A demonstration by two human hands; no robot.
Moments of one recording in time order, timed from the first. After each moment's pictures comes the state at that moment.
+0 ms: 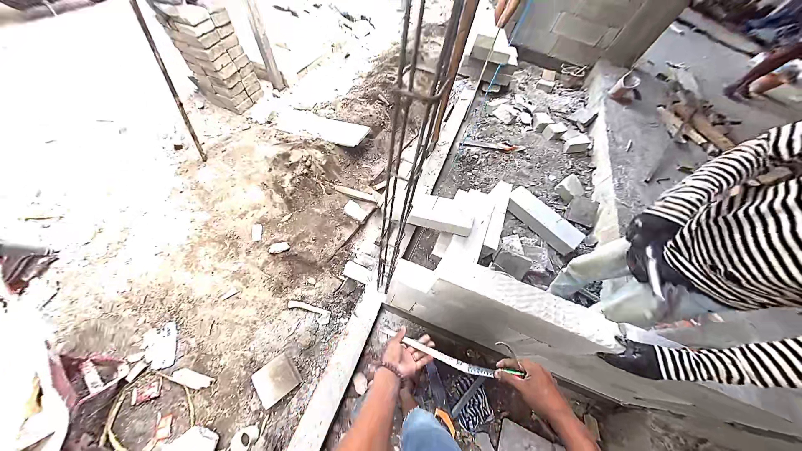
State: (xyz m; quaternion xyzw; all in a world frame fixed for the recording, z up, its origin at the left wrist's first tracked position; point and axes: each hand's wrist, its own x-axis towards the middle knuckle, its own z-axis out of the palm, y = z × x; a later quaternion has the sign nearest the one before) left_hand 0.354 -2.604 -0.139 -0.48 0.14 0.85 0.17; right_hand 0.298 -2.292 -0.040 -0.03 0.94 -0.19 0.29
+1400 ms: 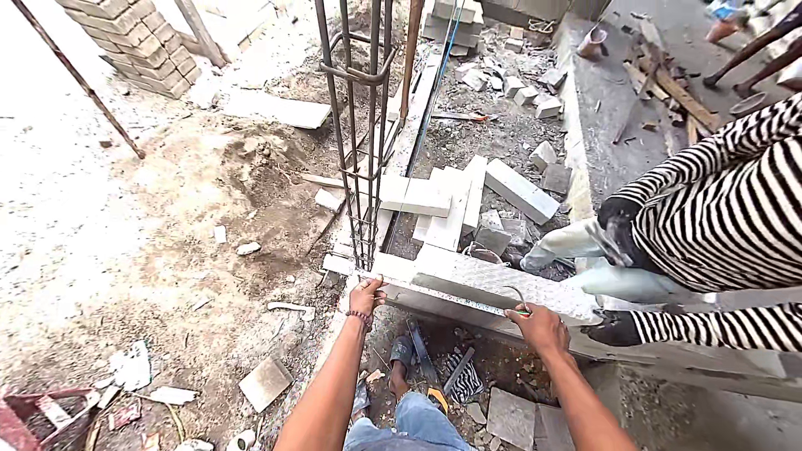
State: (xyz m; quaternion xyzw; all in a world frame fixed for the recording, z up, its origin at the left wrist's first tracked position) left_hand 0.247 -2.667 -0.115 -0.39 0.45 0.80 0.04; right_hand 0.204 -2.289 -0.012 0.15 0.97 -0.06 0.18
